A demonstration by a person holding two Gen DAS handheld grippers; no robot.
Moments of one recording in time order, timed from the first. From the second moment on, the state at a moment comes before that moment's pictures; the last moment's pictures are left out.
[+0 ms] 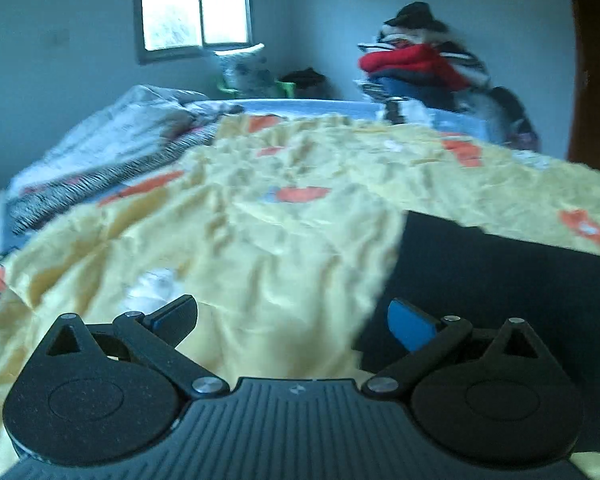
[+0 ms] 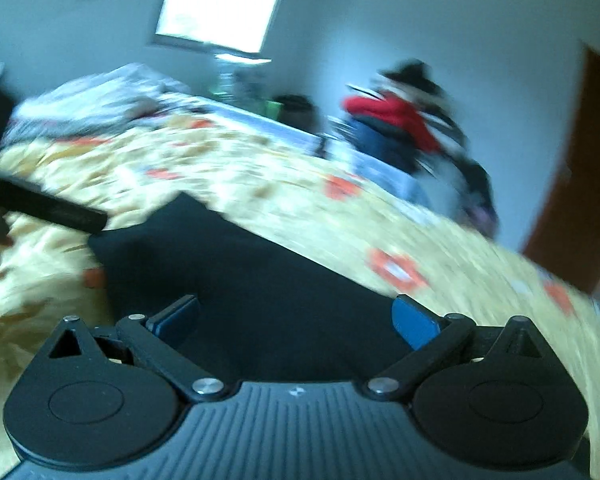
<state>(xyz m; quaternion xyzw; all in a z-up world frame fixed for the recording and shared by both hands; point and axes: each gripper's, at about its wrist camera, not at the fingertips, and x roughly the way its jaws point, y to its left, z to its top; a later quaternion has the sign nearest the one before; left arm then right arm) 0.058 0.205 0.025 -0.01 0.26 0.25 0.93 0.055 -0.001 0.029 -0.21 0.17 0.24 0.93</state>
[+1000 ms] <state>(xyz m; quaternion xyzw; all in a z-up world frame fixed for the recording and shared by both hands) 0.090 0.278 0.007 -0.31 0.39 0.03 0.87 0.058 0.145 -0.042 -0.43 0.10 0.28 0.85</state>
